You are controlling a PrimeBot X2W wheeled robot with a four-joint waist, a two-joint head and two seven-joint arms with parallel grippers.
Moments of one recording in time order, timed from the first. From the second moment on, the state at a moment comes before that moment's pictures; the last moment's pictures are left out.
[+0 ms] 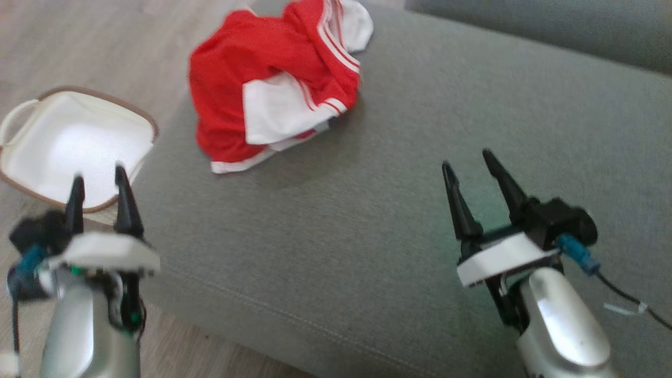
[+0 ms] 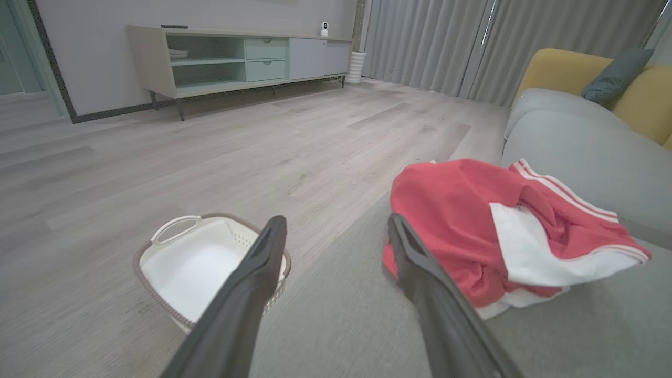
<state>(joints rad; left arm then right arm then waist) -0.26 0.06 0.15 0.43 -0.16 -0.06 -0.25 -0.27 -0.05 0.22 0.38 0.10 0.12 -0.25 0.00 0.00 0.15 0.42</state>
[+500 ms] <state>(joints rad) -0.75 0.15 0.07 0.76 -0.20 -0.13 -0.25 -0.37 -0.12 0.27 0.31 0.11 0.12 -0.25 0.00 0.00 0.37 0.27</state>
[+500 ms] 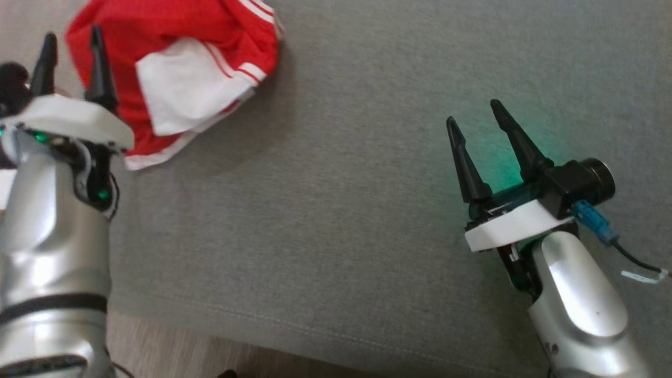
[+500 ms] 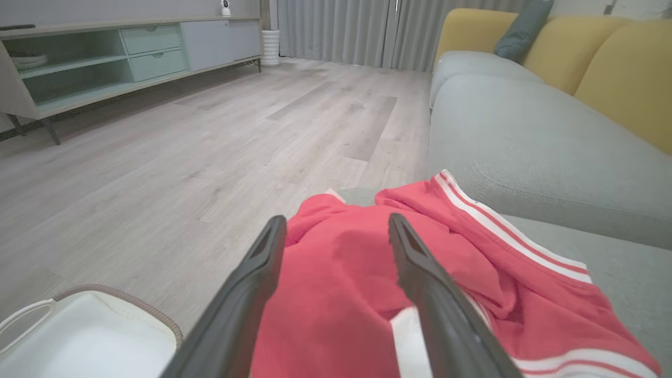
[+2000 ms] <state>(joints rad) -1.00 0.13 -0.30 0.83 -0.27 -0.12 -0.25 -0.34 -0.07 0.29 0.34 0.23 0.12 -0.25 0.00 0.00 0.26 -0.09</state>
